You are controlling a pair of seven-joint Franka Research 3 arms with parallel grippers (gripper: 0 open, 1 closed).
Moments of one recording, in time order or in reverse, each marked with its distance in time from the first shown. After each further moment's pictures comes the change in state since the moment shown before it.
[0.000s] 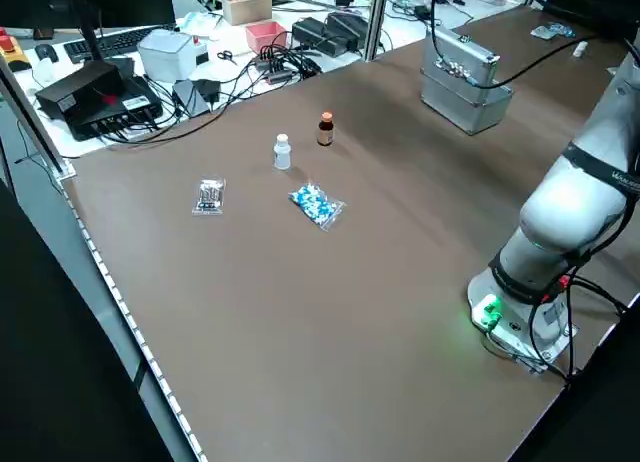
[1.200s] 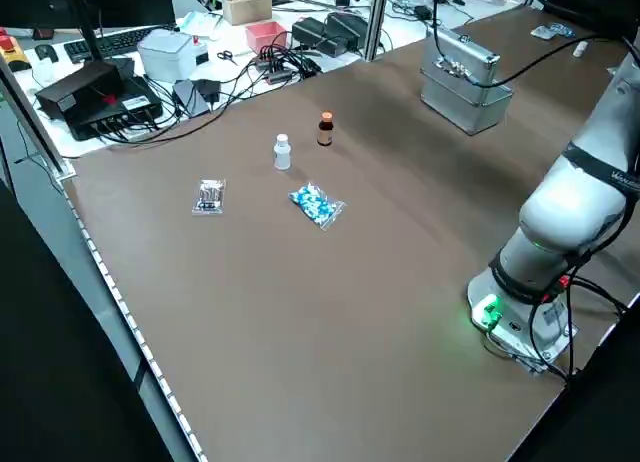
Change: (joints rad) left arm -0.003 0.000 -0.026 -0.002 0.003 0.000 0.000; right arm -0.059 -0.198 0.027 -0.115 -0.094 -0.034 -0.112
